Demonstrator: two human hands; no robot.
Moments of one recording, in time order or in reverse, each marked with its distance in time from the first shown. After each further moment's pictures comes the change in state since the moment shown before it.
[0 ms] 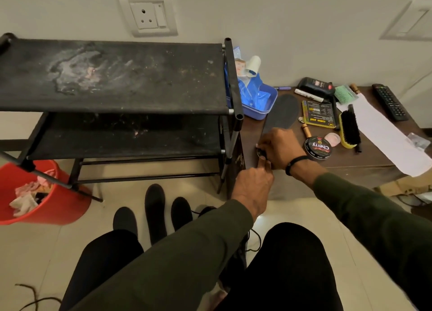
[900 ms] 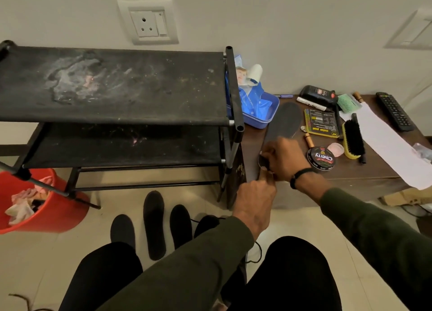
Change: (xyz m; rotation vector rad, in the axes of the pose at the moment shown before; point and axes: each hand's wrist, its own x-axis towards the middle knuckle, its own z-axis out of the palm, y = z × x) left_hand 0.008 0.002 0.019 -0.064 0.016 -0.018; right_hand 0.007 0.008 0.009 0.041 0.010 0.097
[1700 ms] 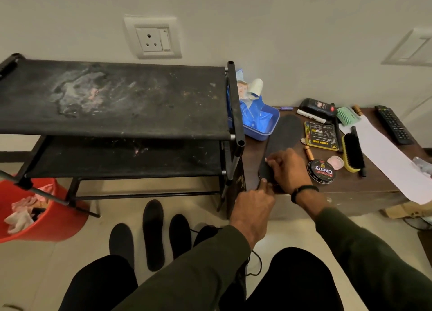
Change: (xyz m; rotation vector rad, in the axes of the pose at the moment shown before) left_hand 0.008 -0.011 0.001 -0.068 -0.002 0.038; right_hand -0.004 0.008 0.002 0.219 0.087 0.134
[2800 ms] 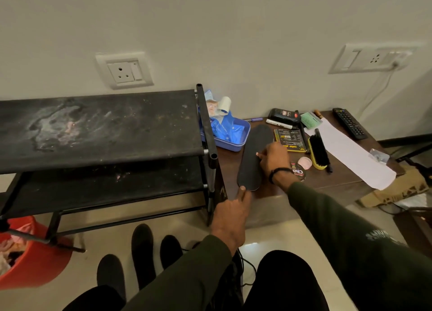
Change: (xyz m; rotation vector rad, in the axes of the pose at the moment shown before) left_hand -0.005 -0.003 -0.003 0.098 -0.130 -0.027; right_hand 0.043 0.015 -0.024 -0.080 0.085 0.294
